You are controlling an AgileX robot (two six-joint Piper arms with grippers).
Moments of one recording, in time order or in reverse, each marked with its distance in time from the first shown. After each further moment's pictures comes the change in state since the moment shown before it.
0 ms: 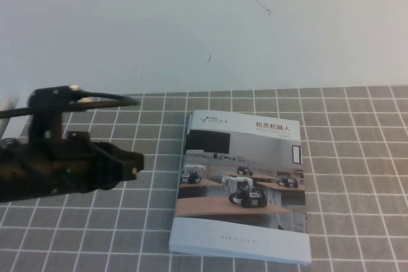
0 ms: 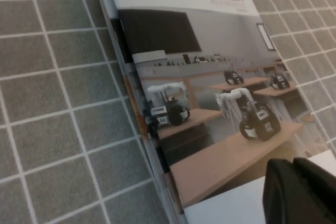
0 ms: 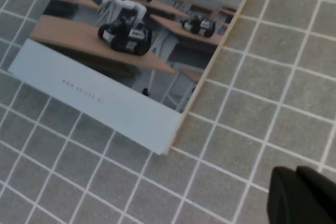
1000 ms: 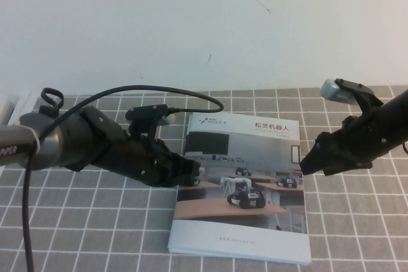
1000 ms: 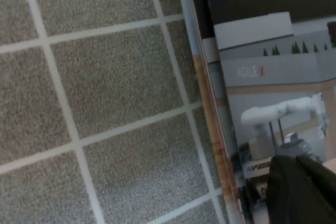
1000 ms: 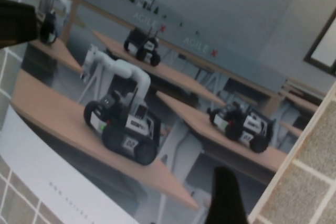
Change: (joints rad) right arm 0.227 0.868 -0.565 0.074 0.025 0.109; left arm -0.191 0.637 -0.386 0.283 -0.133 -0.340
